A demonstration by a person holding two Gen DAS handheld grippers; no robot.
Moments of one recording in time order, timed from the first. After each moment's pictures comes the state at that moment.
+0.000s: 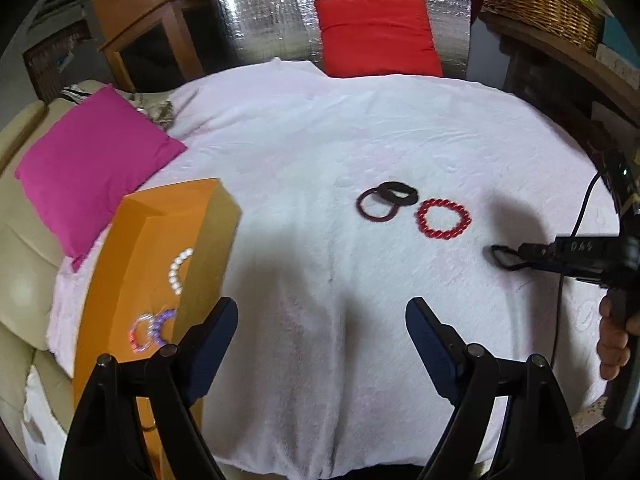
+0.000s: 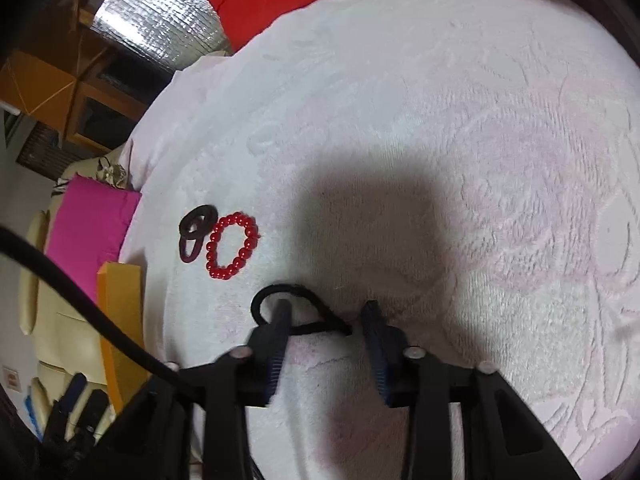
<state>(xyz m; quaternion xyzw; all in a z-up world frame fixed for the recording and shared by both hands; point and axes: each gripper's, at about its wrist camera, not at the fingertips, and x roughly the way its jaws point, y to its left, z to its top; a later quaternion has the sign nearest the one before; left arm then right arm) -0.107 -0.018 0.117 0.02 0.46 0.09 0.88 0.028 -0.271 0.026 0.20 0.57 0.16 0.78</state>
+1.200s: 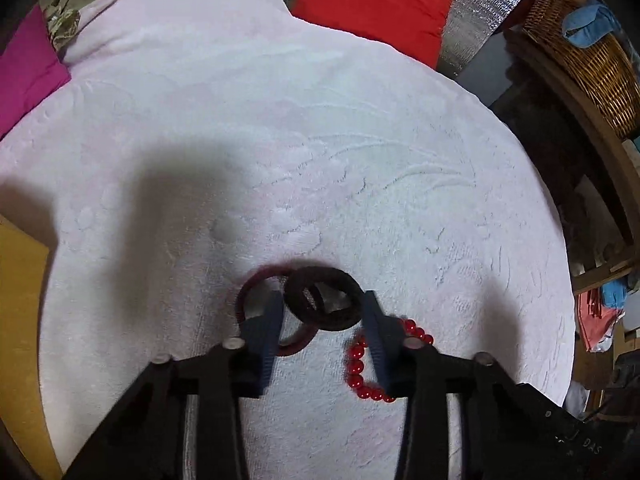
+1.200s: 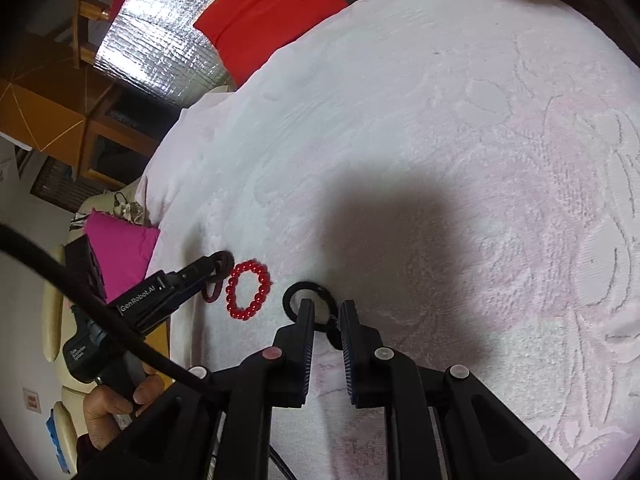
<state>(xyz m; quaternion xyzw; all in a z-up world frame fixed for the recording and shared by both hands) 0.068 -0.015 0.044 -0.17 0.53 0.00 0.83 0.042 -0.298 0.040 0.27 0.54 0.16 0.78</state>
